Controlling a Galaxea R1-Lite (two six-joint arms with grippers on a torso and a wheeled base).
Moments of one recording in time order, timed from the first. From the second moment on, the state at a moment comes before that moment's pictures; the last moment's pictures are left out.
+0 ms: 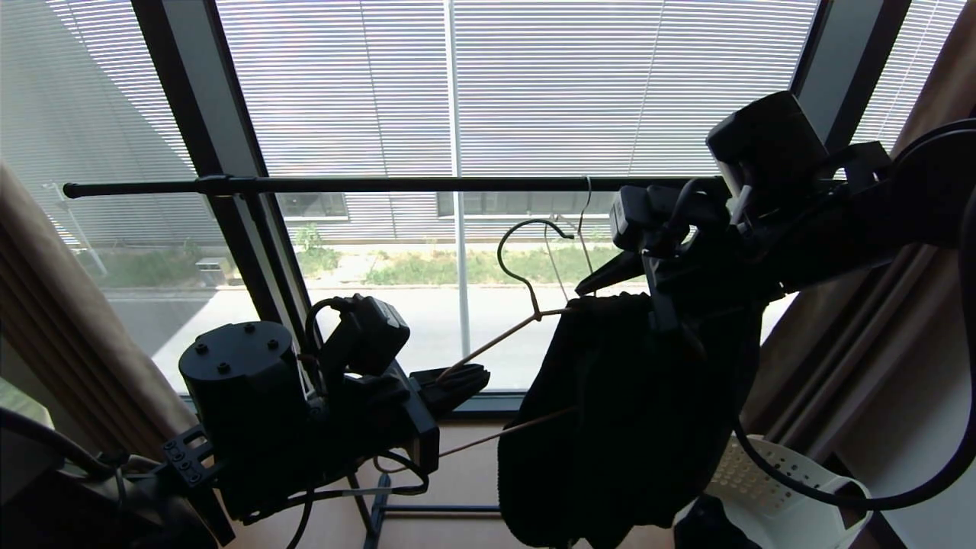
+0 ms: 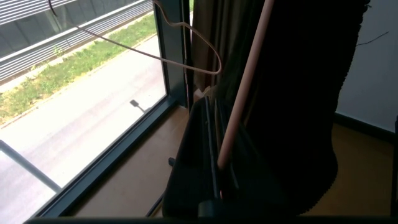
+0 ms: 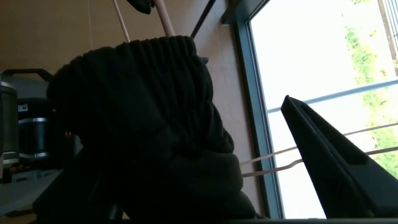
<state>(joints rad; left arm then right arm) -0.60 1.82 -0.46 -1.28 -0.39 0.08 0.50 1.82 -1.58 0.59 0.50 -0.81</state>
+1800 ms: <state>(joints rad) -0.44 1.55 -0.18 -1.36 -0.41 -0.25 0.43 1.72 -1.47 0.60 0.51 -0.59</state>
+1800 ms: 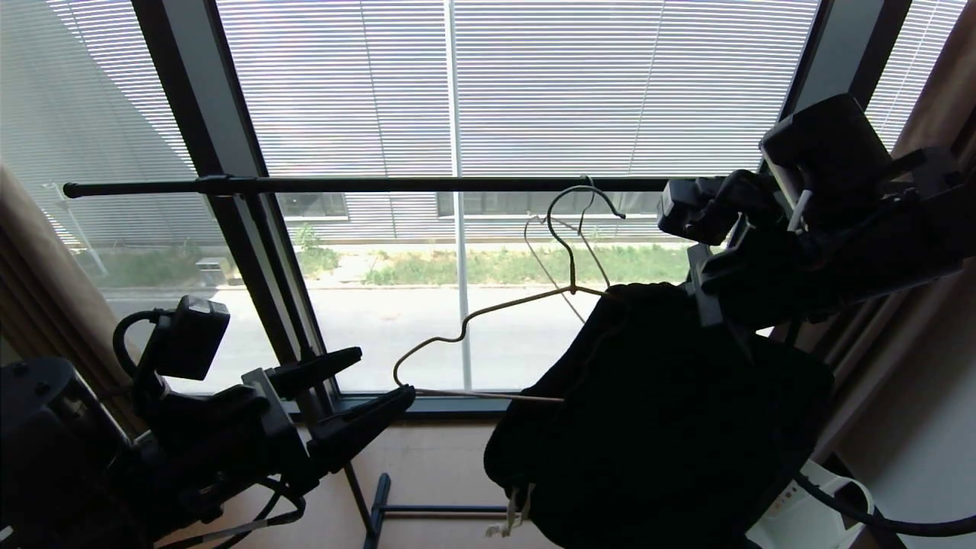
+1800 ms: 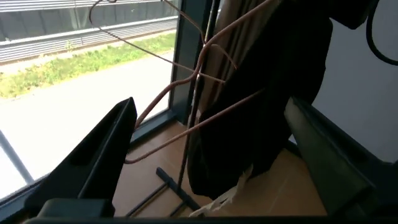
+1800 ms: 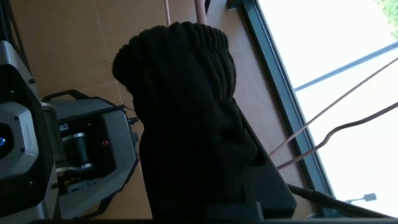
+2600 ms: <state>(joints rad) -0.47 1.71 -0.10 -1.37 -0.60 -0.63 0.37 1.55 -1.36 0.55 0.63 -0.53</state>
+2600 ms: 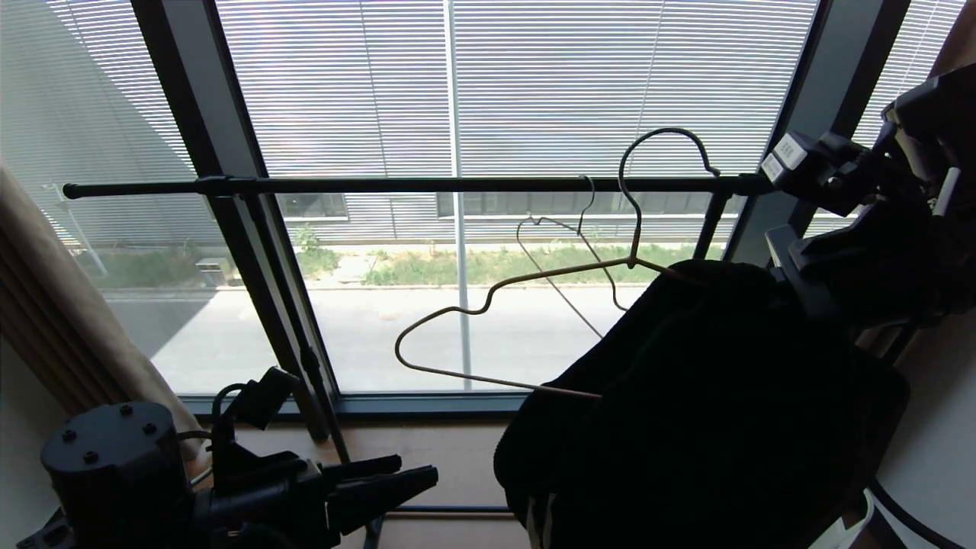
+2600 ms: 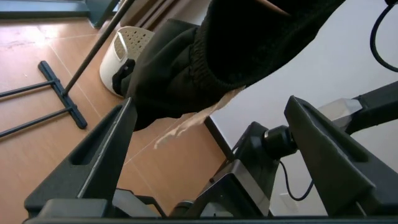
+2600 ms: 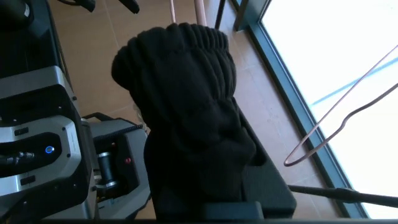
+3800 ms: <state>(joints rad) -0.62 1.93 -0.29 -1.36 -0.52 -0.61 0.46 1.51 -1.32 0.51 0.63 -0.53</state>
